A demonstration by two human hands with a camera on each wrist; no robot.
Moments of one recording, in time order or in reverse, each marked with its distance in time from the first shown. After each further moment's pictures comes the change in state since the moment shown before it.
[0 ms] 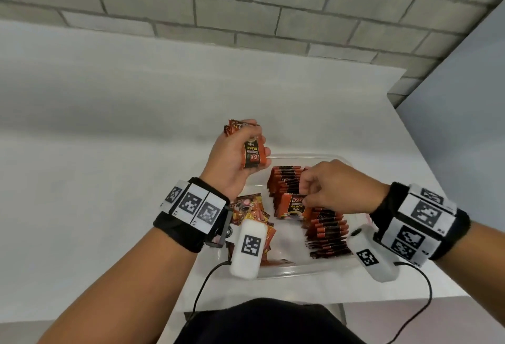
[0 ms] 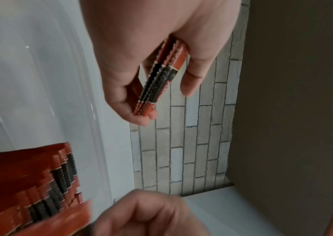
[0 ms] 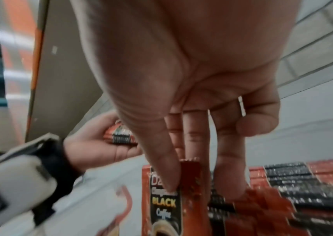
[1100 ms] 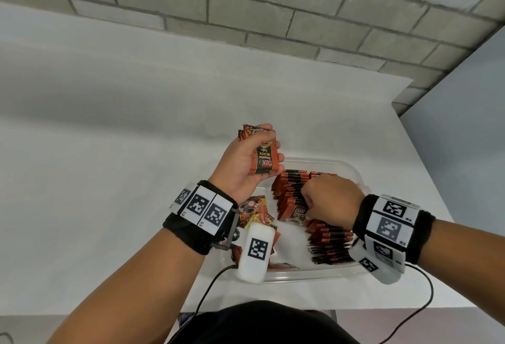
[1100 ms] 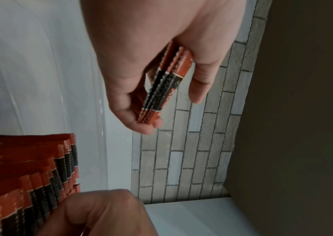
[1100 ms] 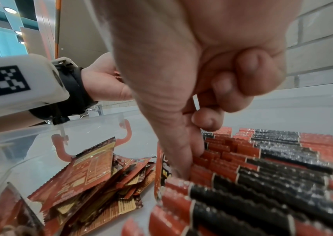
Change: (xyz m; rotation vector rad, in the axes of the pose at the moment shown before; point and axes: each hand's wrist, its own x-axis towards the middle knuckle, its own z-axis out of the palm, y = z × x) left_hand -0.002 0.000 -0.005 -0.052 -0.086 -0.091; right_hand 0.022 -0.001 0.024 -0.515 -0.029 -0.019
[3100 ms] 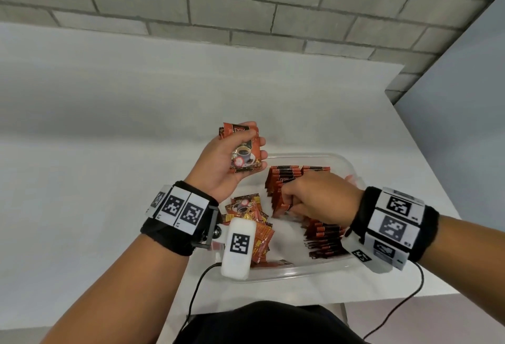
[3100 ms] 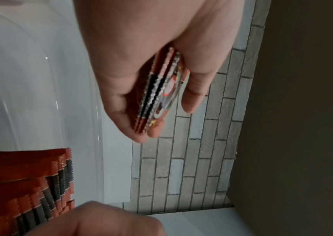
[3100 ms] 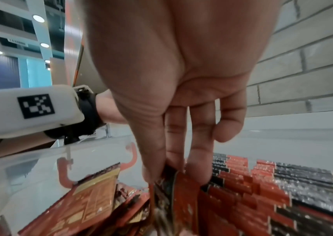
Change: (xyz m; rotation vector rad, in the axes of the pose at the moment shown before) left_hand 0.004 0.004 -0.009 0.060 -0.016 0.020; right_hand -0.011 -0.003 -0.005 0.181 0.032 -0.194
